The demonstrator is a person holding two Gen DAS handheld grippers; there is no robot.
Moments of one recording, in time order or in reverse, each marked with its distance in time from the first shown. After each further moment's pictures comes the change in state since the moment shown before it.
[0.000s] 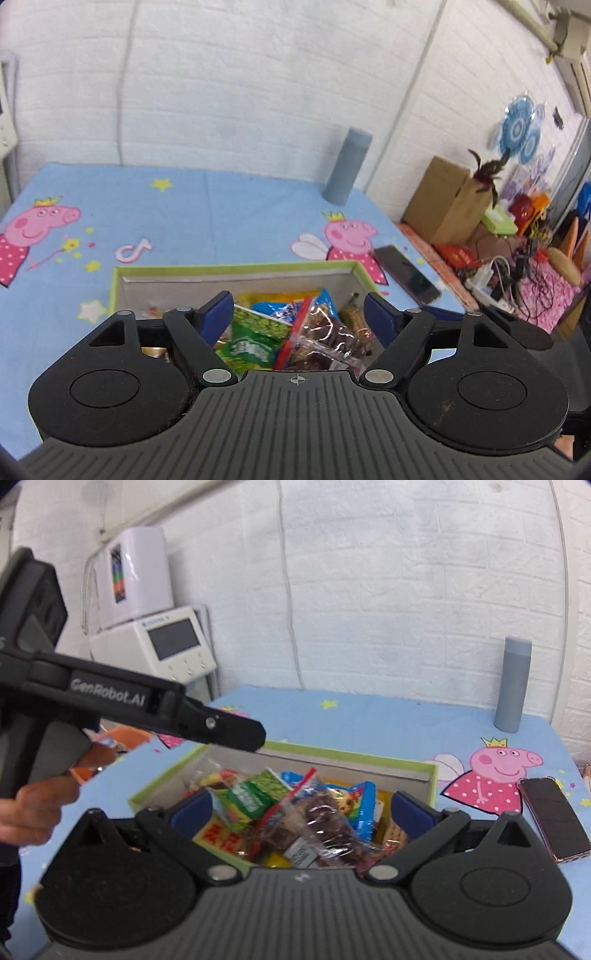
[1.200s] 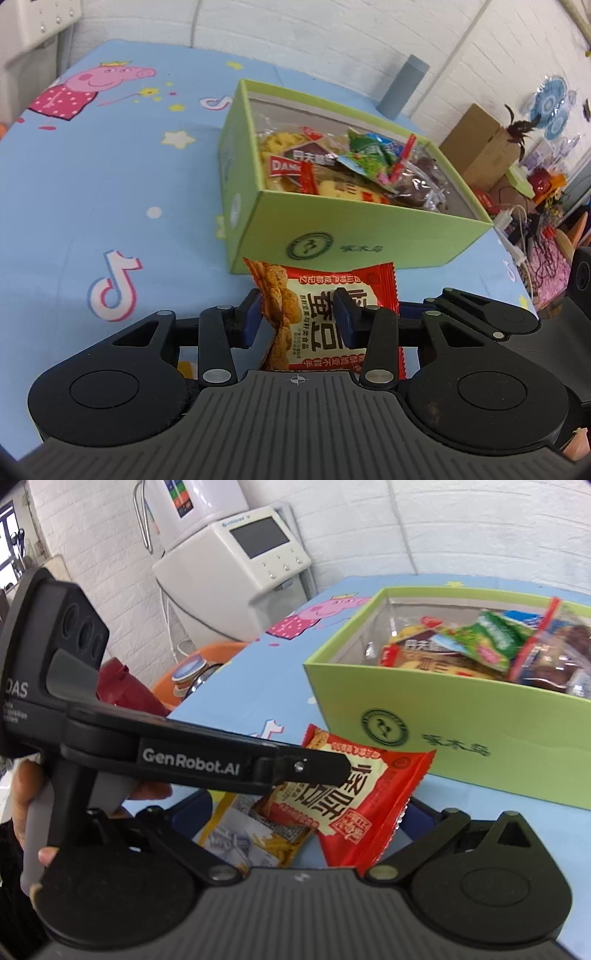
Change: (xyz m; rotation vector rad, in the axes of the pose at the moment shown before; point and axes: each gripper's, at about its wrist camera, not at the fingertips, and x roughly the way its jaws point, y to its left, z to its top) left arm -0.033 0.084 -0.115 -0.133 0.226 0.007; right arm 0.060 0.127 -0.064 0.110 0.291 0.237
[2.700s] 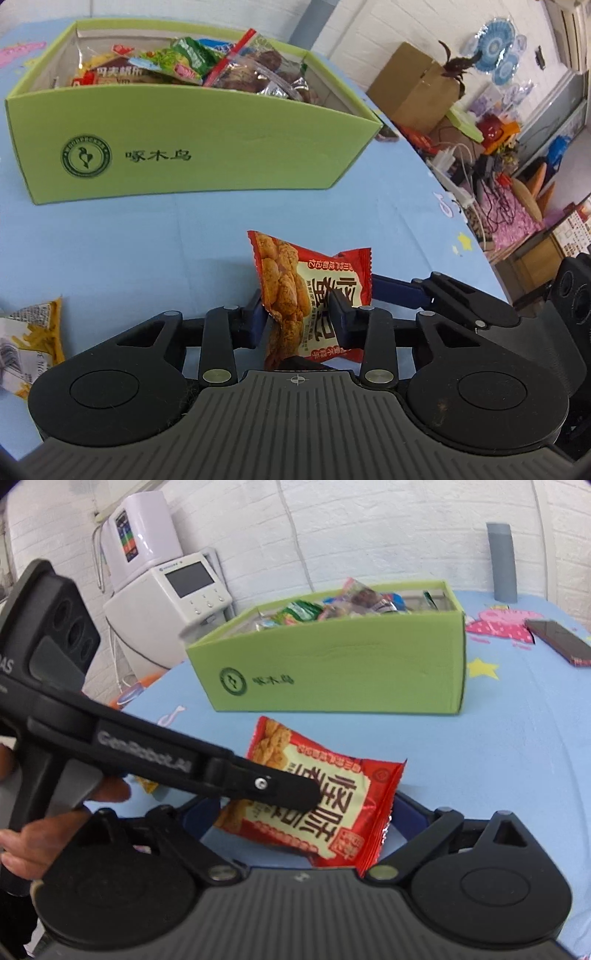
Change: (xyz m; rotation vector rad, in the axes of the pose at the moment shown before) left arm 0.047 -0.111 -0.048 0.090 0.107 -0.134; right arm -0.096 -0.068 -0.089 0.053 -0.154 -0.174
